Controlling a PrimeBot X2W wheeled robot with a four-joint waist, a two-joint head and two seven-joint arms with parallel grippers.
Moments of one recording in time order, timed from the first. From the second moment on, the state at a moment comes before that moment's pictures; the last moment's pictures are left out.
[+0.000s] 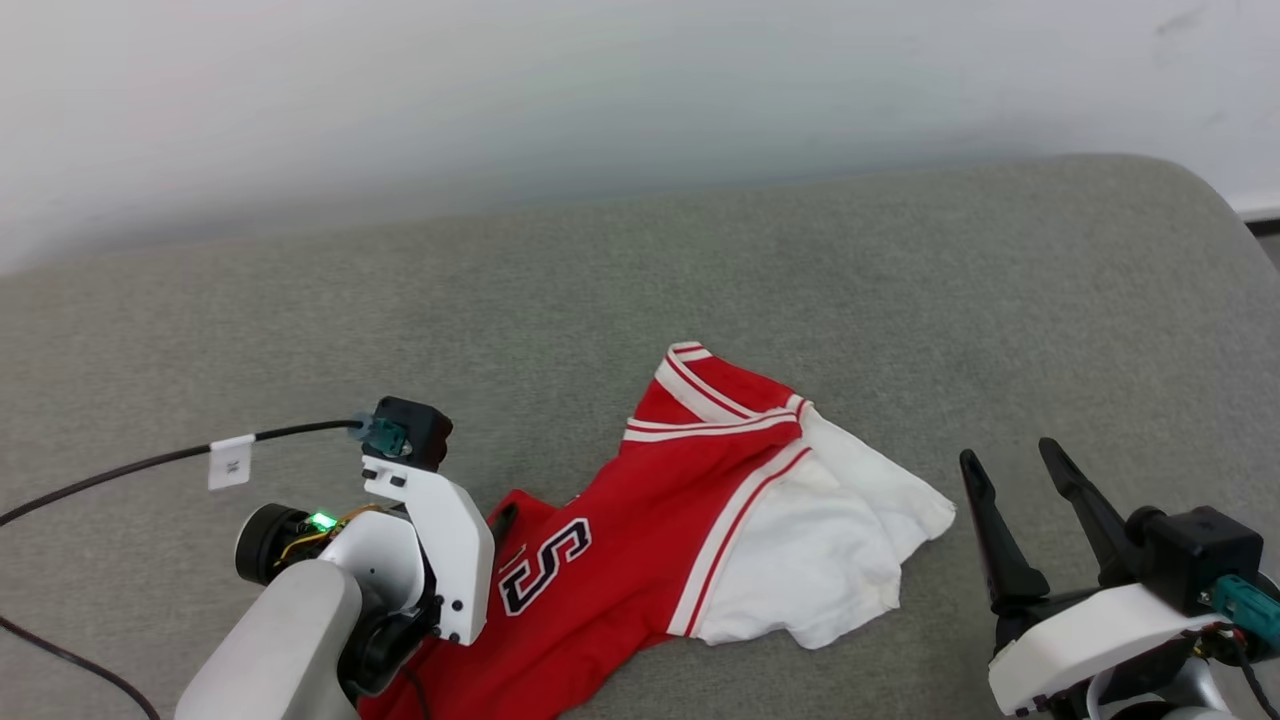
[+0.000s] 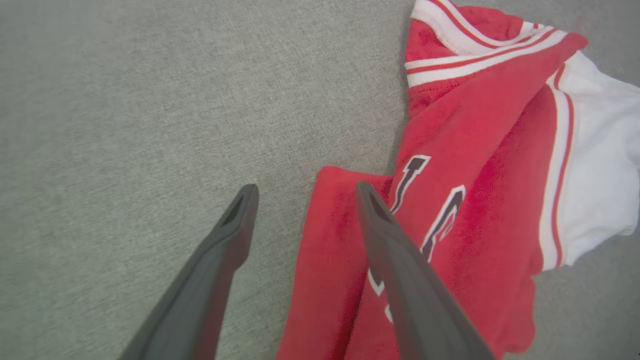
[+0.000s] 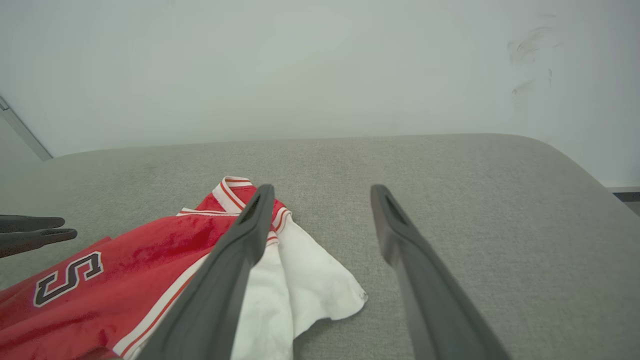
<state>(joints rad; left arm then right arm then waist) -0.37 0.37 -0.48 0.27 -0.57 0.00 0.48 0.04 -0.08 0.04 -0.15 0.18 0.13 0.08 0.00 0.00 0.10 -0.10</state>
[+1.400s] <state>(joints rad) -0.06 0.38 -0.32 0.19 -0.63 0.21 0.18 0.07 -0.06 -0.02 -0.13 0.18 0.13 0.09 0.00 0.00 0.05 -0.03</state>
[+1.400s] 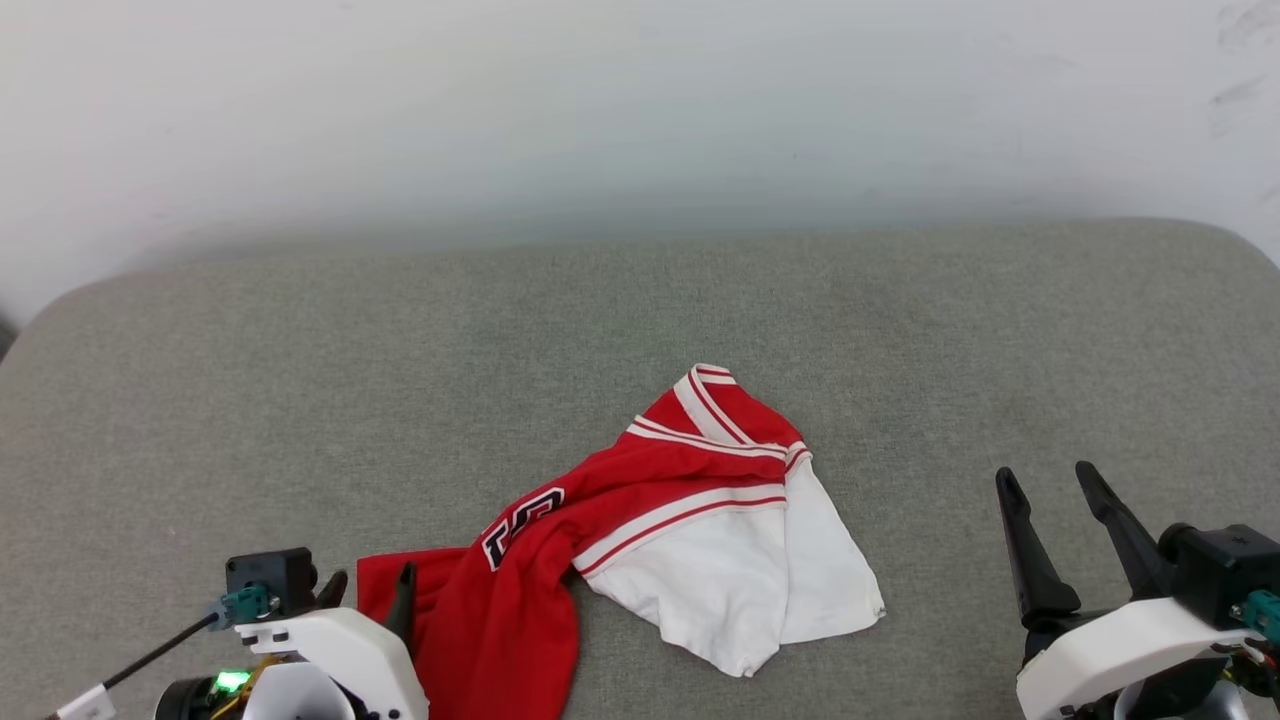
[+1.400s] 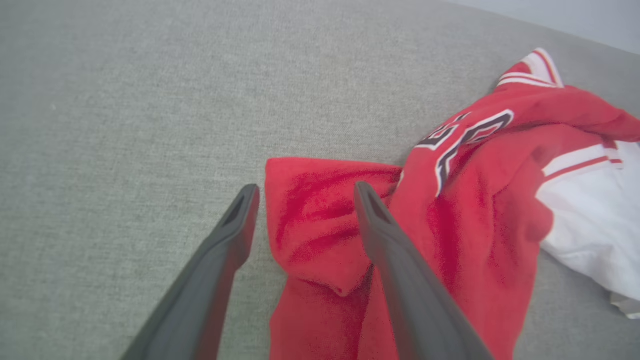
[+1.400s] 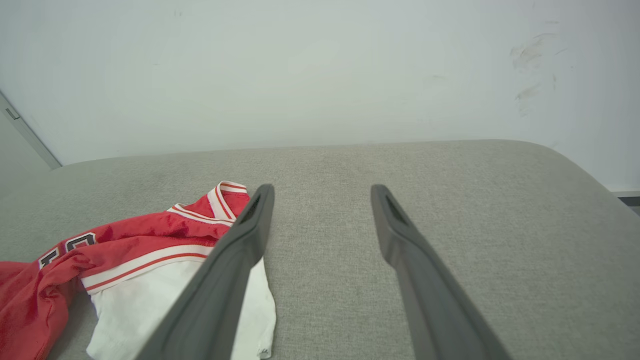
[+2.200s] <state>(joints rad) -0.29 0.32 -0.60 0.08 -0.50 0.04 0.28 0.10 -0.06 0.00 -0.17 0.18 0.13 0.12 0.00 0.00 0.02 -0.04</state>
